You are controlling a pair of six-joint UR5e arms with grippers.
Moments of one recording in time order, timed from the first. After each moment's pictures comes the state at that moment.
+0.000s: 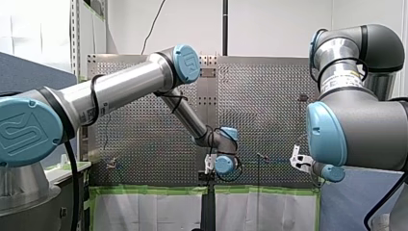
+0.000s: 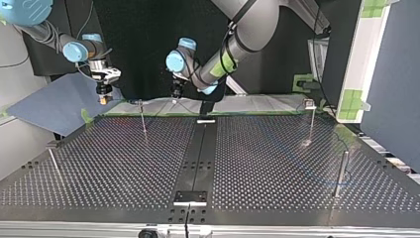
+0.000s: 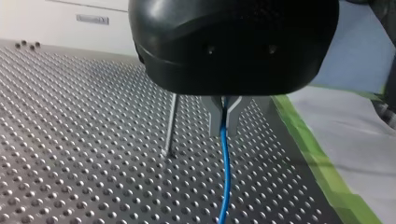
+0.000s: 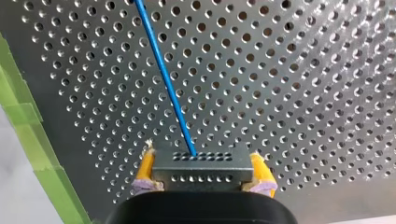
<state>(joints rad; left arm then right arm) -0.75 -2.69 -1.19 -2.59 -1.98 -1.61 1.51 -0.63 1.71 -1.01 1.11 1.79</state>
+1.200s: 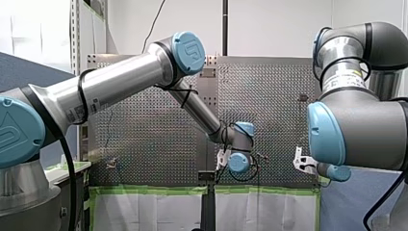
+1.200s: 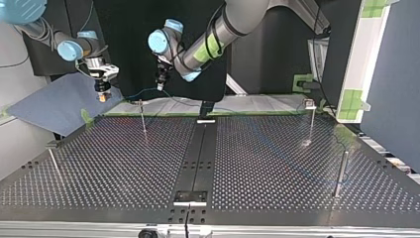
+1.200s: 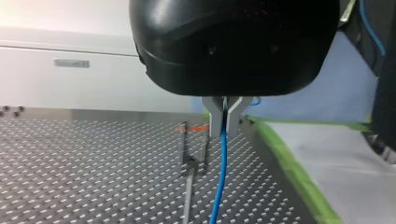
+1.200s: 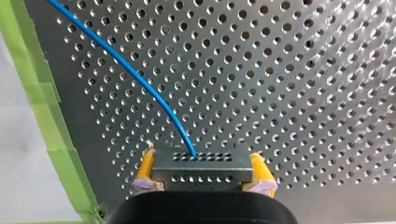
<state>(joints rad) -0.88 -2.64 -1.20 -2.62 -2.07 -1.53 1.48 -0.64 1.73 -0.95 1.05 1.71</state>
